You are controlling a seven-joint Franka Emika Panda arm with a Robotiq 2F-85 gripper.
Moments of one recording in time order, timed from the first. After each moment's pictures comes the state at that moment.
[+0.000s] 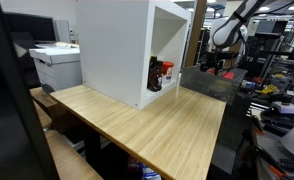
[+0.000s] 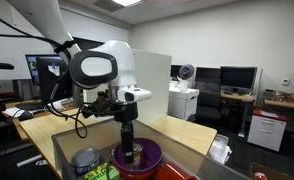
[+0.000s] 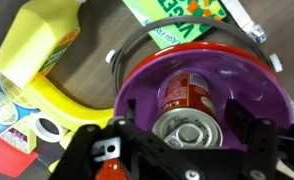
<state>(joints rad) -0.28 0.19 -0.38 -2.35 -0.25 2.62 0.40</state>
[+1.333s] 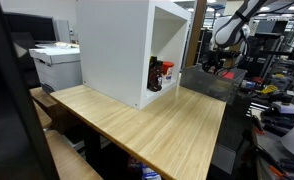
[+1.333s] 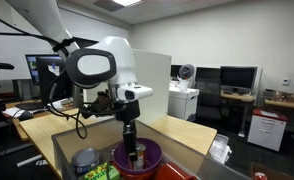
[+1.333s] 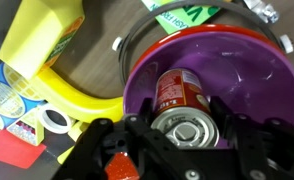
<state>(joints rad) -0.28 0.18 -0.40 -2.37 -0.24 2.66 0.40</state>
